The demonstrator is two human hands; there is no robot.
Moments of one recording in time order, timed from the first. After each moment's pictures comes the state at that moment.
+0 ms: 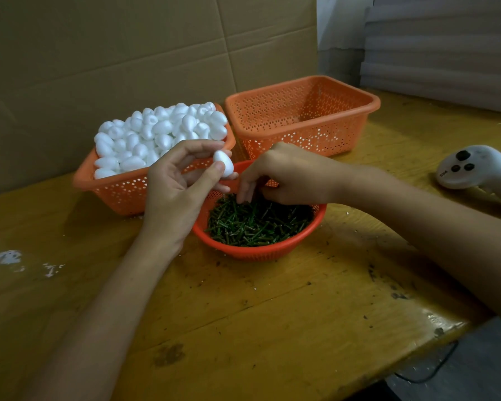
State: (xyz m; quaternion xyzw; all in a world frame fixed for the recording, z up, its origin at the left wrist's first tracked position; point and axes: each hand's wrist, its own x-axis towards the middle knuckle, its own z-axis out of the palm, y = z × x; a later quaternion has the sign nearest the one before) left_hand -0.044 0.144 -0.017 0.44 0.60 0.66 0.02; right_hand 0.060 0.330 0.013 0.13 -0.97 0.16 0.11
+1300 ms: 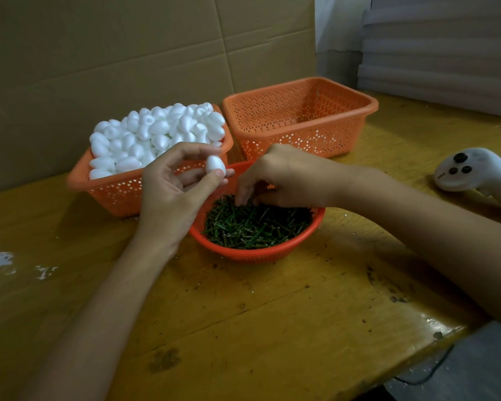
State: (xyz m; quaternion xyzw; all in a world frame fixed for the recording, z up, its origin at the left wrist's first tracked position) left_hand -0.046 0.144 -0.020 0.45 0.59 0.66 0.02; right_hand 0.061 0.330 0.015 0.15 -0.97 0.13 0.10
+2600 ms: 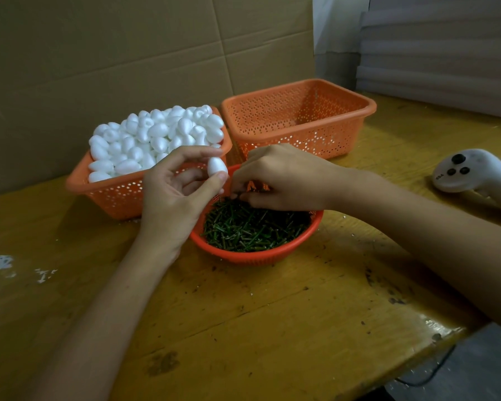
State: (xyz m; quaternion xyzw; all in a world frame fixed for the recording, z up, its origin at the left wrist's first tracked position) left_hand -0.045 0.145 -0.023 0.44 0.61 0.66 0.02; right_hand 0.060 0.328 0.013 0.14 -0.98 0.04 0.14
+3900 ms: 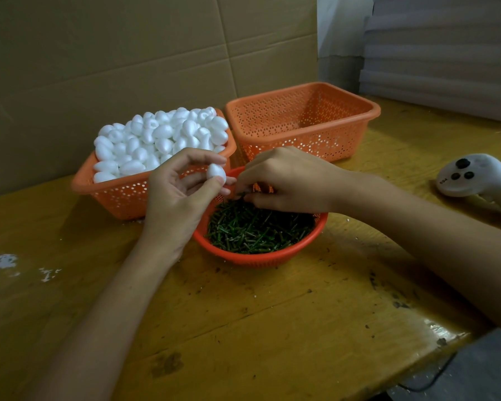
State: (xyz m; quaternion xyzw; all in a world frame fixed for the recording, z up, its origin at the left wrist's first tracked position) left_hand -0.045 0.144 -0.020 0.44 0.61 0.66 0.02; right_hand 0.061 0.326 0.014 0.14 -0.98 0.05 0.16
